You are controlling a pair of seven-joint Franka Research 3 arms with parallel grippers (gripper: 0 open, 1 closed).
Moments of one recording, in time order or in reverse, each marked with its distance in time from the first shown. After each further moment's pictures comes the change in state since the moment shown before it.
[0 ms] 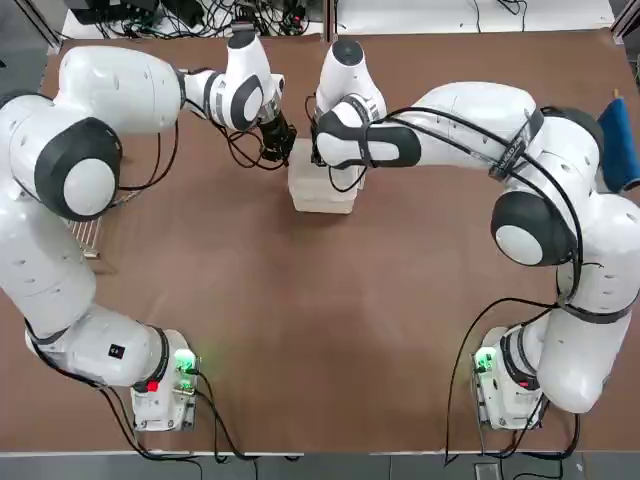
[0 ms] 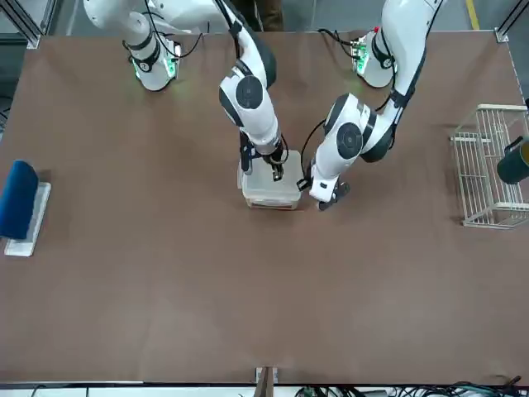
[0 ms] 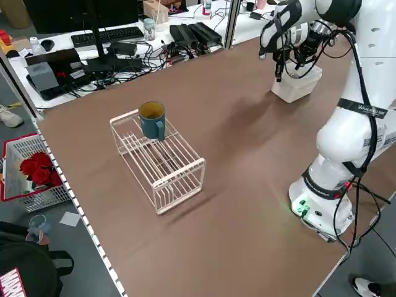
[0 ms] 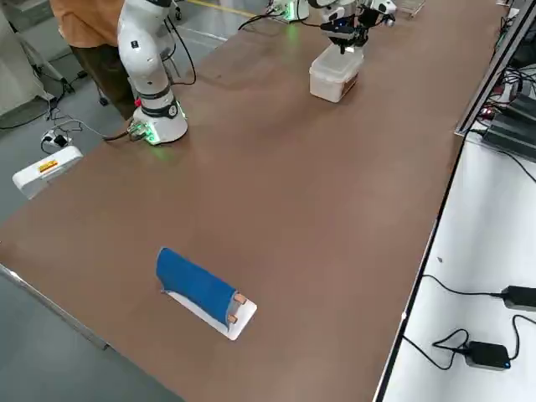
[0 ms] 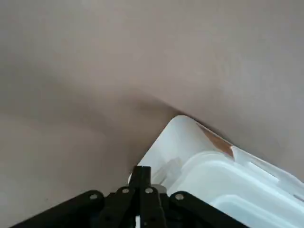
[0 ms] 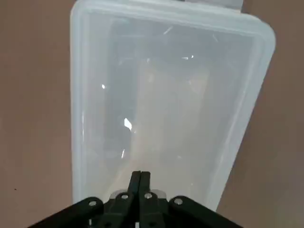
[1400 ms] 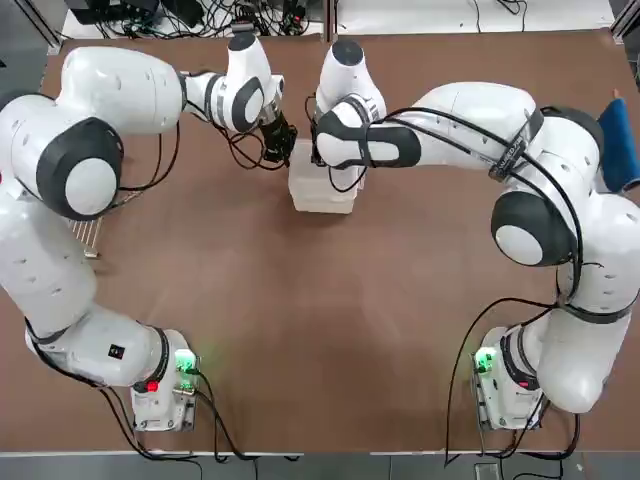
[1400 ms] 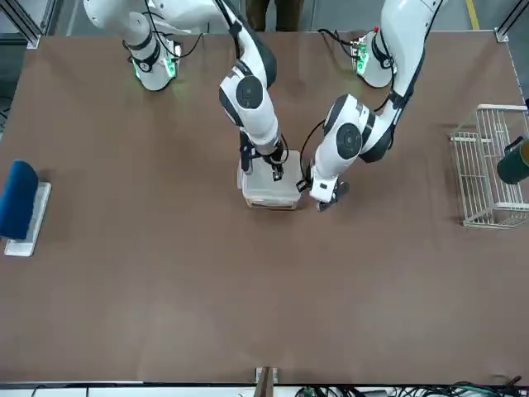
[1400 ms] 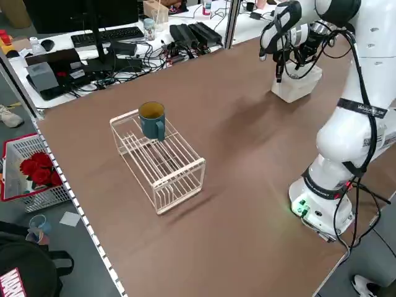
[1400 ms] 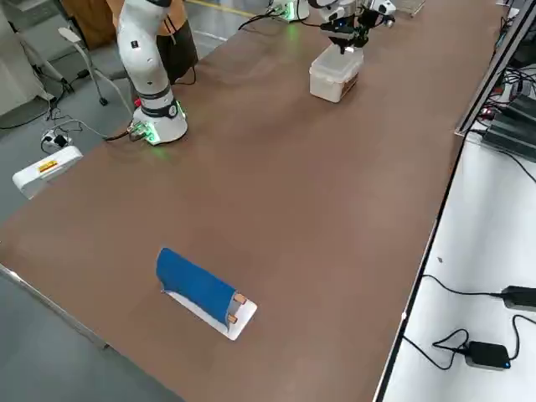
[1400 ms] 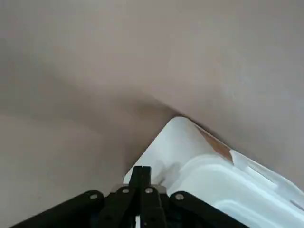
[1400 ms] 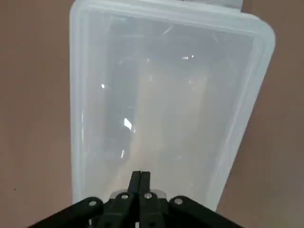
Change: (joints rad) left arm -0.005 0.007 0.002 -0.002 -0.008 0.020 -0.032; right arm 0.000 0.000 0.001 0.000 0.000 0.000 0.000
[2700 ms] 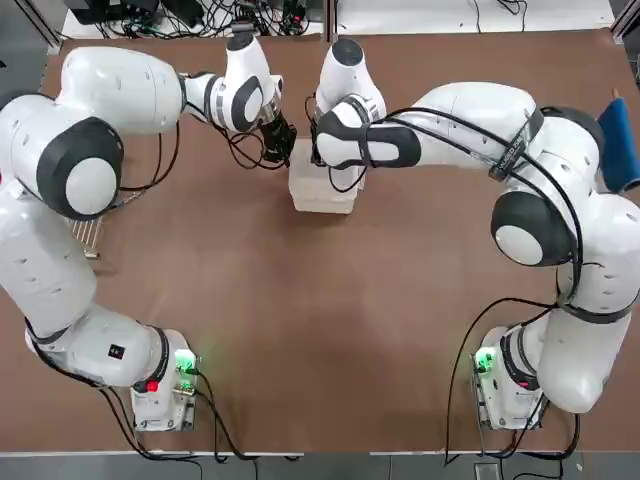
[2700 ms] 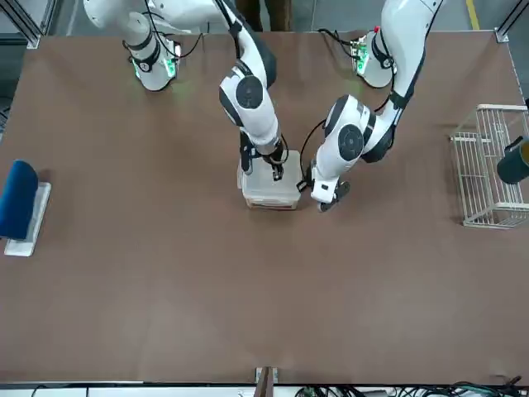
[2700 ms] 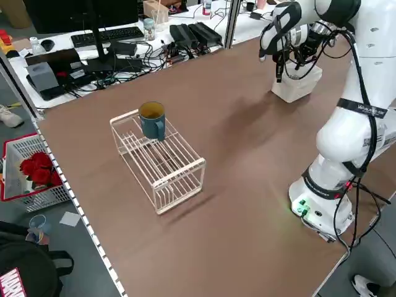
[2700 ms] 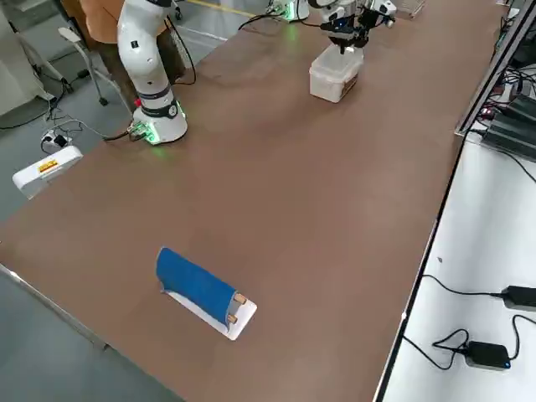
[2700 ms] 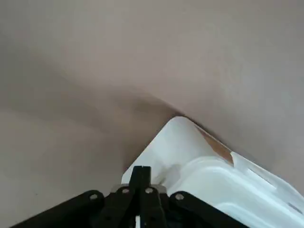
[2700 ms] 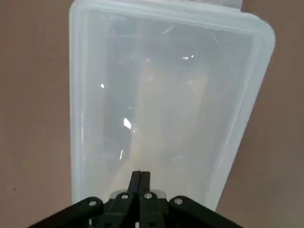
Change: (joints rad) left arm 0.000 0.001 0.004 0.000 -0.028 -0.001 0.000; right arm 0.000 0.000 0.001 0.000 0.000 0.000 0.000
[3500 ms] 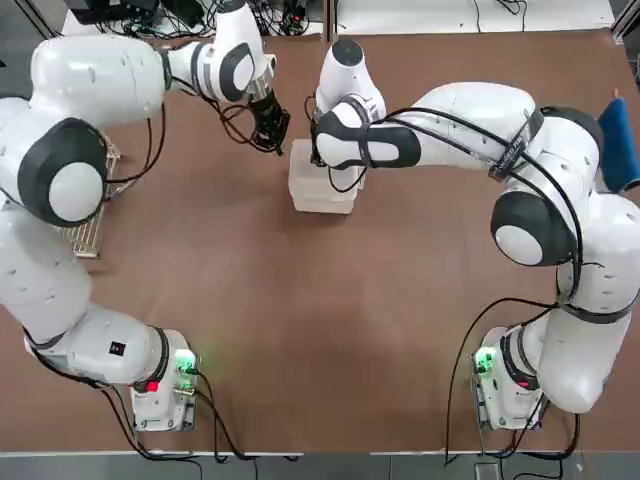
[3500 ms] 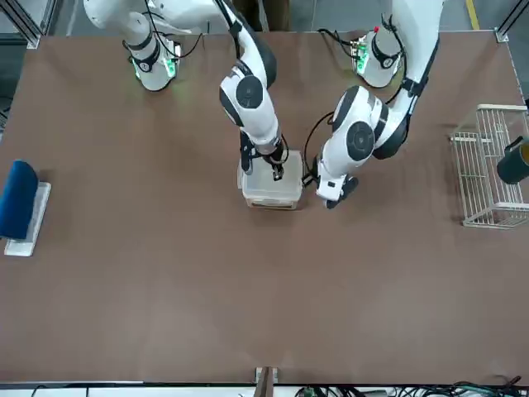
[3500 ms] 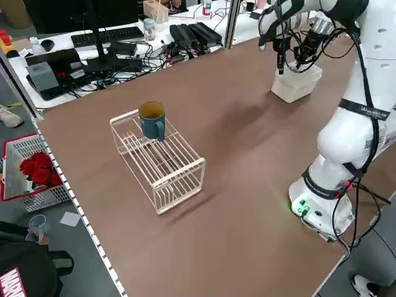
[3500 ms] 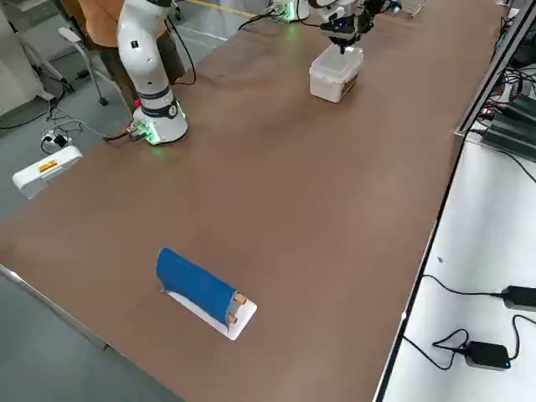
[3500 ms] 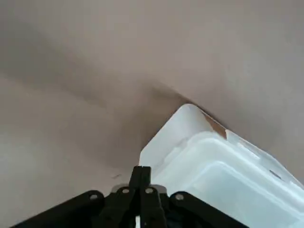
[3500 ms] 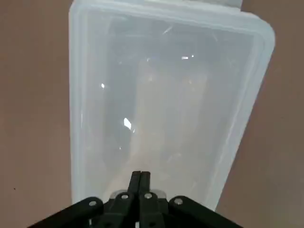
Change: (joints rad) left arm 0.067 -0.085 -0.014 0.082 -0.012 -0.249 0.007; right arm 0.000 0.000 0.000 0.000 0.000 0.001 0.000
